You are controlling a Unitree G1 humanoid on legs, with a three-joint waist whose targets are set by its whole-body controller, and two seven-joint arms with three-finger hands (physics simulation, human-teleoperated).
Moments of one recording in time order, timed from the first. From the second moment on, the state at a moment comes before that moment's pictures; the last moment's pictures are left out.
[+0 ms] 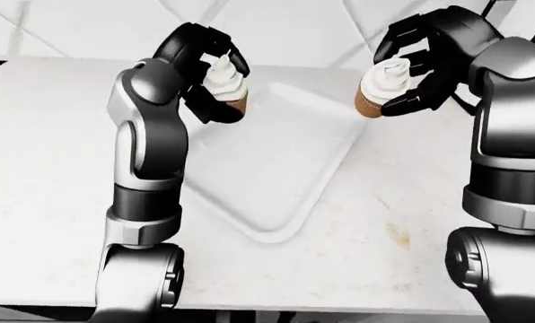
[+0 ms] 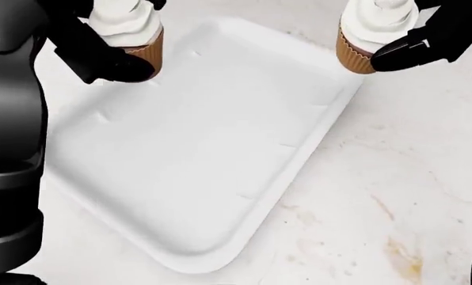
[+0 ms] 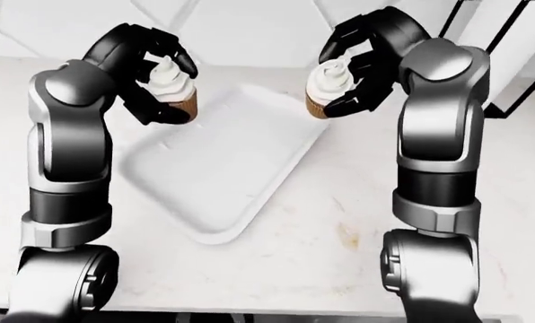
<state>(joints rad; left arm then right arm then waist) -1.06 0.24 0.02 0.06 0.67 0.74 -0.63 -1.06 -0.51 -0.14 0.11 -0.47 0.75 0.76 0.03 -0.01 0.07</state>
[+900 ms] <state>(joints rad) -0.94 0.21 0.01 0.19 0.71 0.58 -0.55 -1.08 -0.51 -0.14 0.11 -0.48 0.74 0.74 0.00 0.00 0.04</state>
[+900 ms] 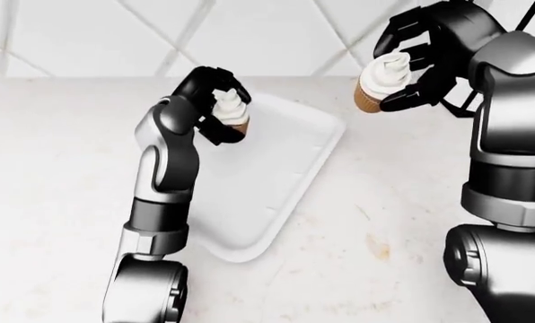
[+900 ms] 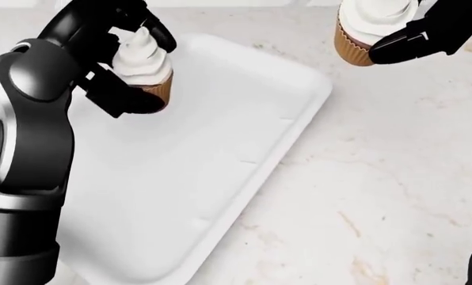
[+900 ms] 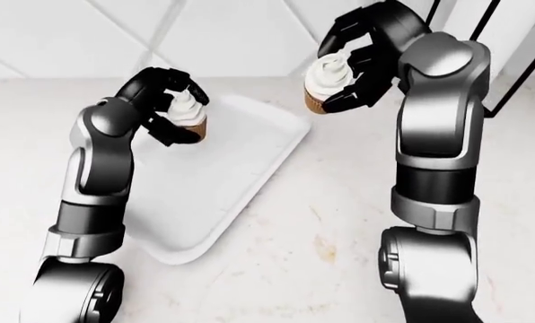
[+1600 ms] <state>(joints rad) -0.92 0.25 0.06 -0.11 0.68 0.74 -0.68 -1.20 -0.36 -0.07 0.22 -0.50 0.73 0.69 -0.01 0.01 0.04</state>
